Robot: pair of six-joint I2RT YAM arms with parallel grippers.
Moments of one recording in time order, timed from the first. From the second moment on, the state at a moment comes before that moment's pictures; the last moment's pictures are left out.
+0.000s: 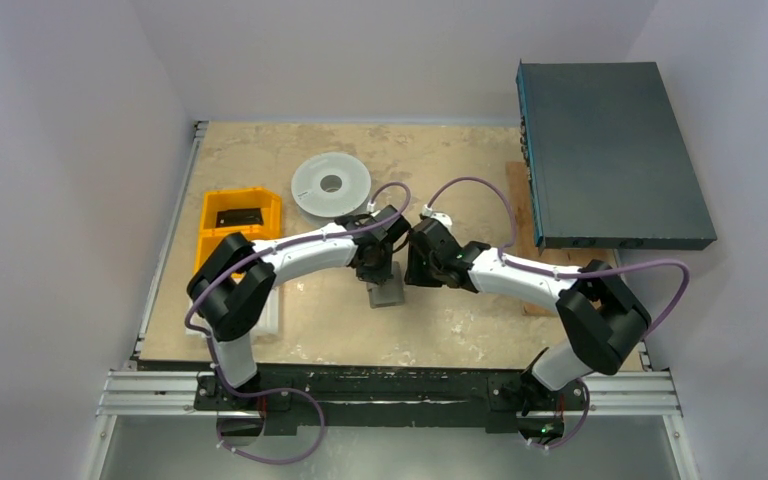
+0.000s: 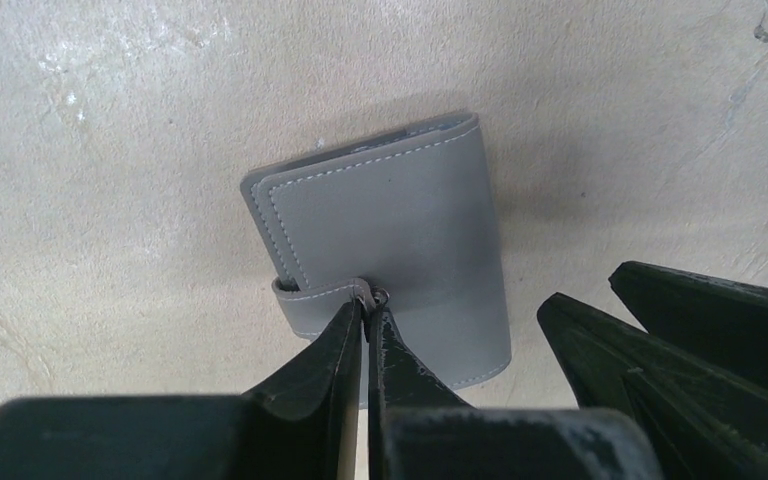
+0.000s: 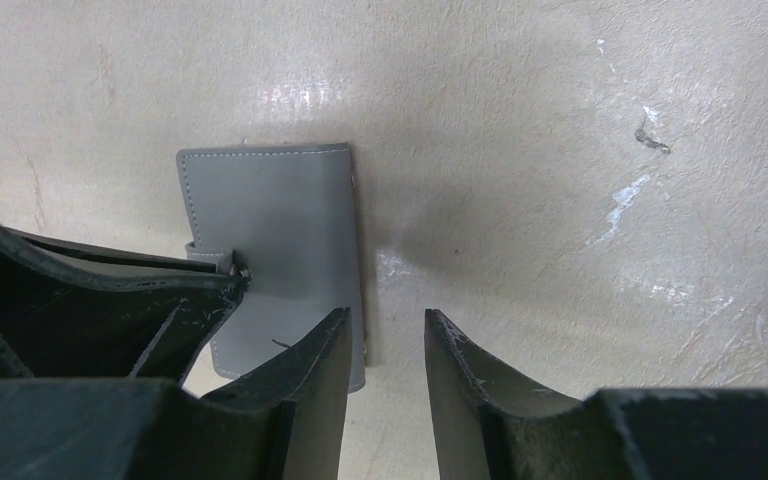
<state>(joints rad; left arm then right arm) -0.84 1.82 1.25 -0.64 -0.14 -0.72 0.78 1.53 0.87 -0.30 0.16 0.78</state>
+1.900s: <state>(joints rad) -0.59 1.52 0.82 -0.48 0.05 -0.72 1.02 1.78 1.18 -0.52 0.42 0.62</state>
